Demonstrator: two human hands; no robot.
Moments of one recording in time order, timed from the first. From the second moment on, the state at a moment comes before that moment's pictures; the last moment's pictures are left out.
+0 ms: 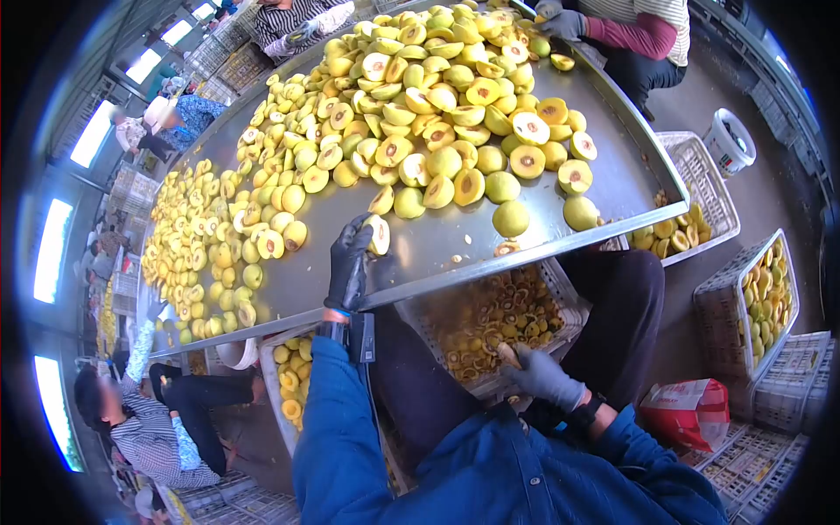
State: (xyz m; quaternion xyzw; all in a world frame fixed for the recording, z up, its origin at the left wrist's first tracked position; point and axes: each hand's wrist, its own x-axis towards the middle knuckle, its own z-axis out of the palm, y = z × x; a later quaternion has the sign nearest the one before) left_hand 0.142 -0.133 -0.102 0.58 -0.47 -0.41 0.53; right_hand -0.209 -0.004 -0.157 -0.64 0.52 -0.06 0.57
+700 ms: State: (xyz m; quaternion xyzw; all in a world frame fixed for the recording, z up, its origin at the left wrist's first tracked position) left_hand -0.018 0.004 -0.039 0.52 -0.39 -0.35 0.68; right_hand -0.154 -0.008 -0.037 -0.77 0.42 -0.38 0.29
